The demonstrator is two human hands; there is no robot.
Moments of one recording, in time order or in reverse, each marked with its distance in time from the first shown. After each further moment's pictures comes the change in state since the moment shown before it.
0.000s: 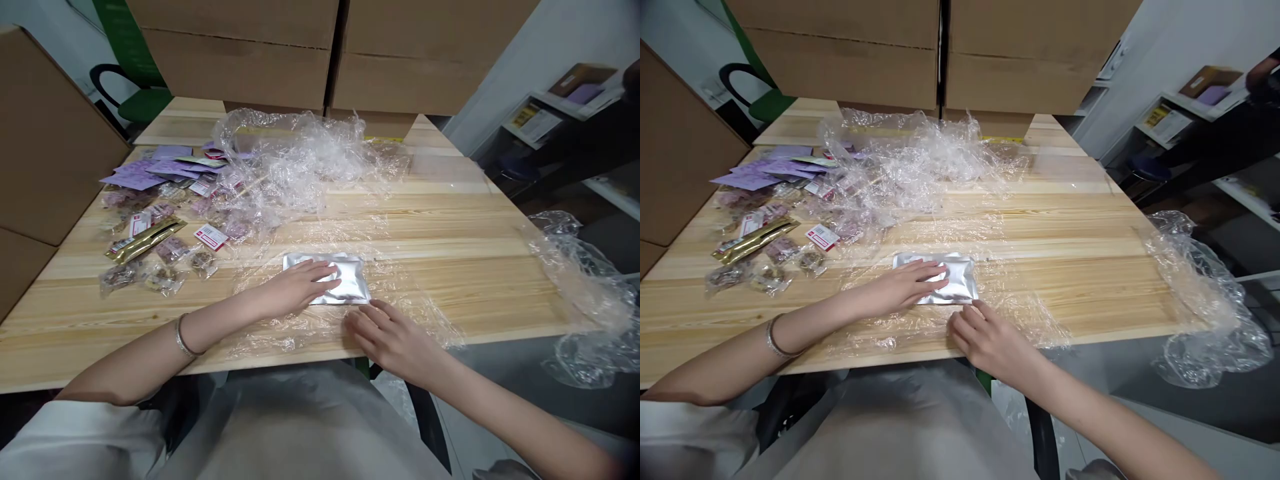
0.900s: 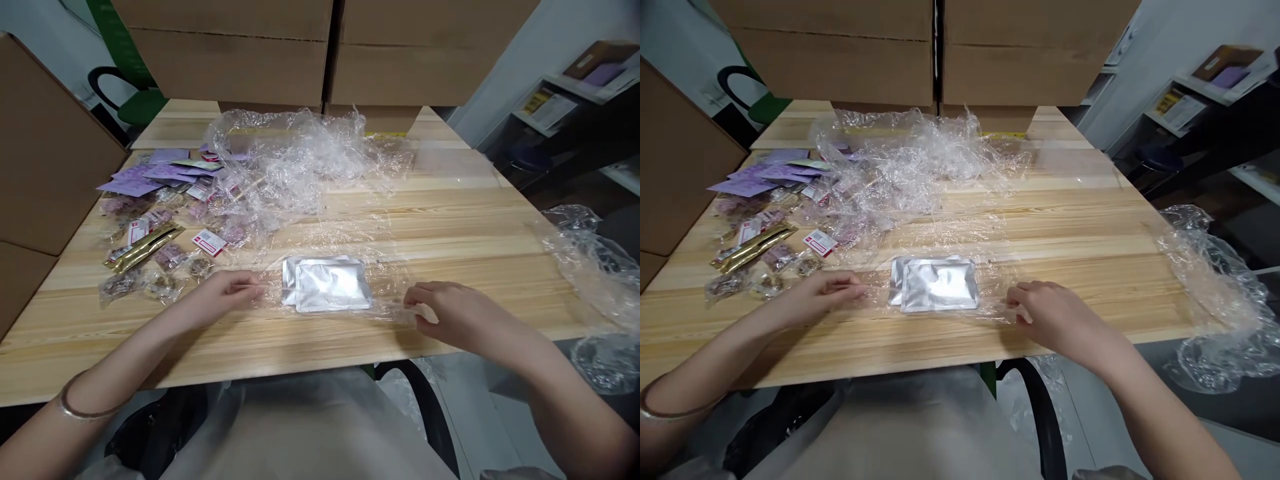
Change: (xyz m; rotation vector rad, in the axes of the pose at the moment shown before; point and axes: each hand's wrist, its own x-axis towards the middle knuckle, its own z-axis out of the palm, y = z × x) left_hand -0.084 -0.007 -0.058 -0.608 0.045 -0.732; right_hand -0.027 0.074 -0.039 0.270 -0.358 0.599
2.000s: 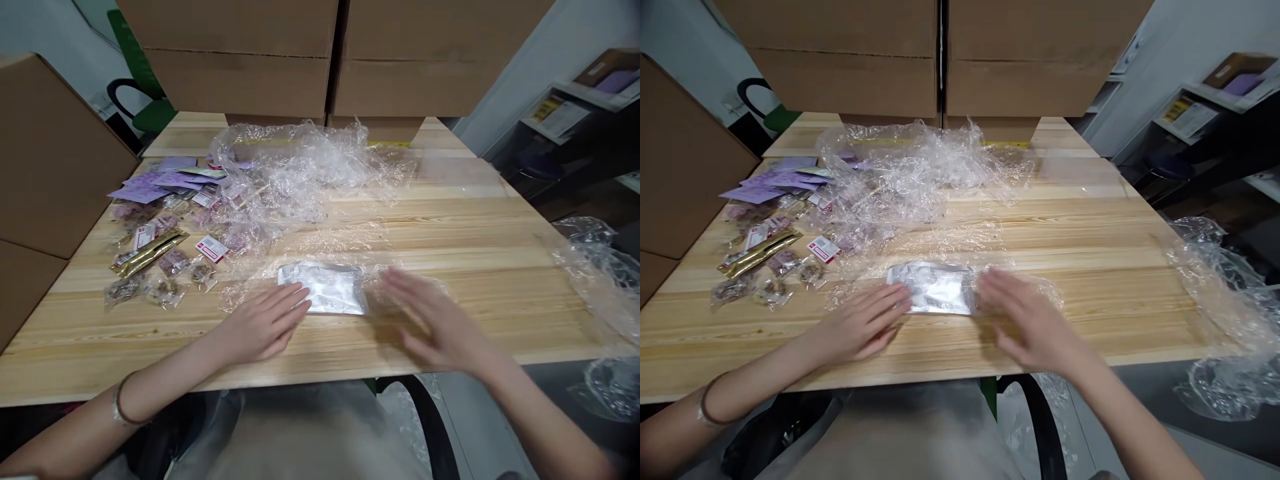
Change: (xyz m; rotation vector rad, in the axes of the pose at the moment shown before) left_hand 0.007 0.001 0.057 0.894 0.243 0.789; right_hand 0.013 -0.003 0.019 0.114 0.443 -0.392
